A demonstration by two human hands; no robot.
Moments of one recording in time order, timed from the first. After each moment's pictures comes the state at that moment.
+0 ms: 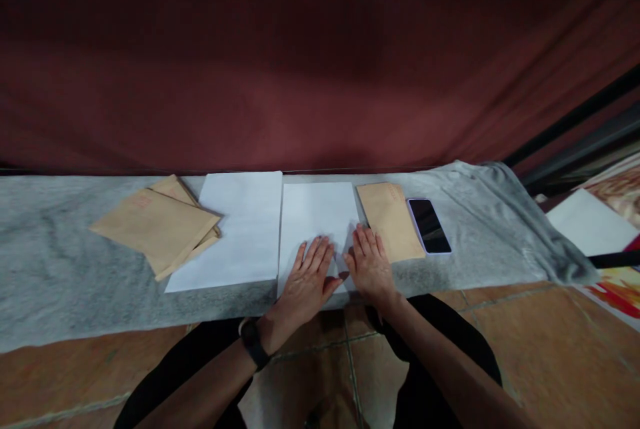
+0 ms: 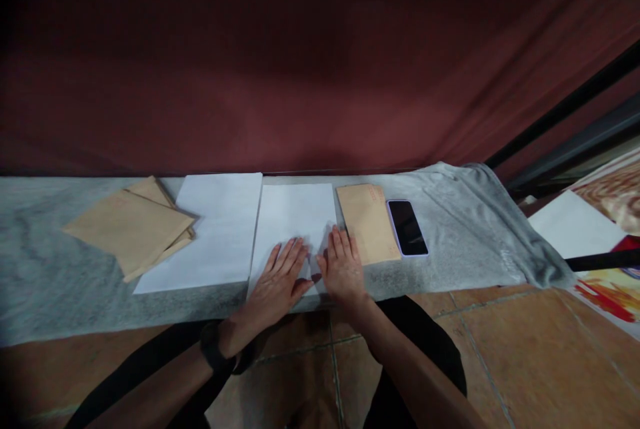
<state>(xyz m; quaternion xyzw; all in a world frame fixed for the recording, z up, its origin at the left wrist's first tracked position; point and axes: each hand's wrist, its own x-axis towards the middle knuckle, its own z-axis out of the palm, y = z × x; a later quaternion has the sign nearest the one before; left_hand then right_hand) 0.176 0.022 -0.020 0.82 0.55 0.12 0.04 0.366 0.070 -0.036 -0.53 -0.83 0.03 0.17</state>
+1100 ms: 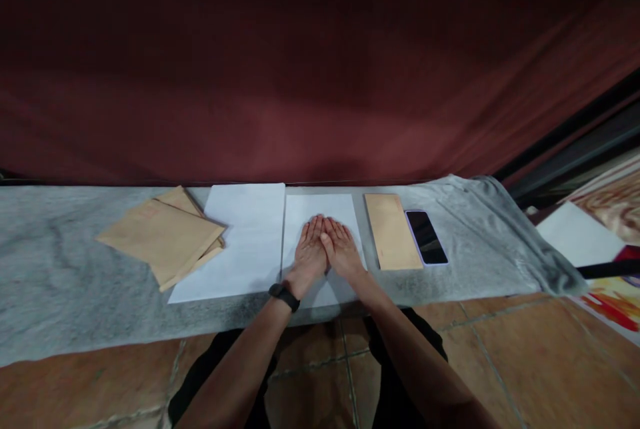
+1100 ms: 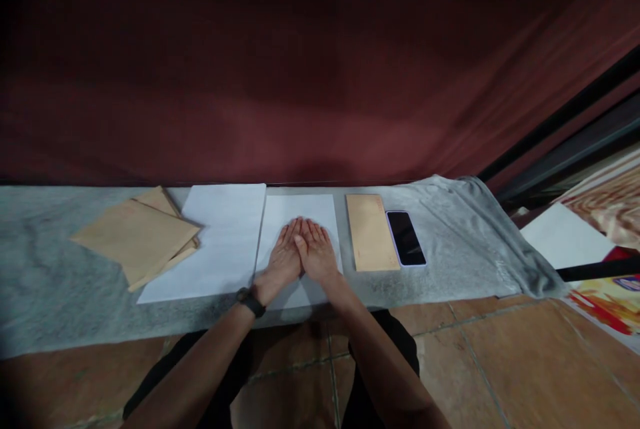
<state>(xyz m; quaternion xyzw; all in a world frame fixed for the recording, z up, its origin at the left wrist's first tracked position) 0.181 0.109 -0.043 0.77 0.62 0.12 0.03 0.298 0.125 -0.033 -0.51 -0.84 0.13 0.17</state>
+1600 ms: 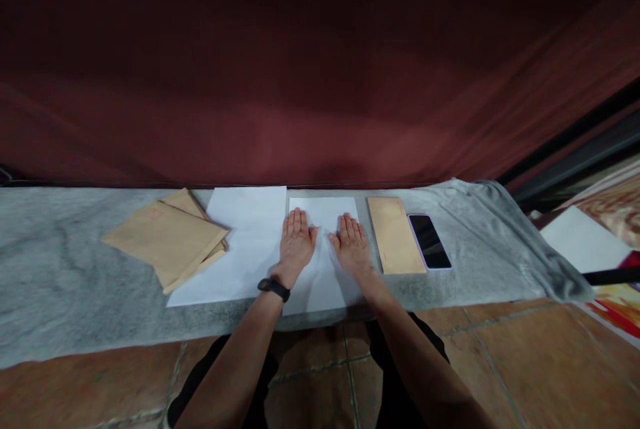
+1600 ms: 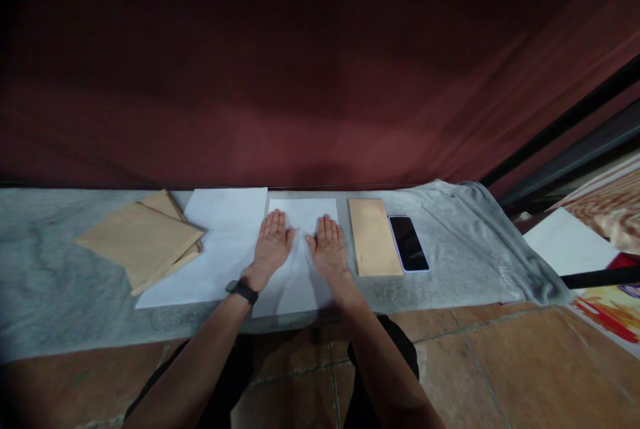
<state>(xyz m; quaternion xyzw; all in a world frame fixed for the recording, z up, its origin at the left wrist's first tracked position) 0.137 0.139 -0.042 0.67 0.72 0.16 0.01 0.310 0.146 -0.052 -0.57 -0.81 0.01 0.16</state>
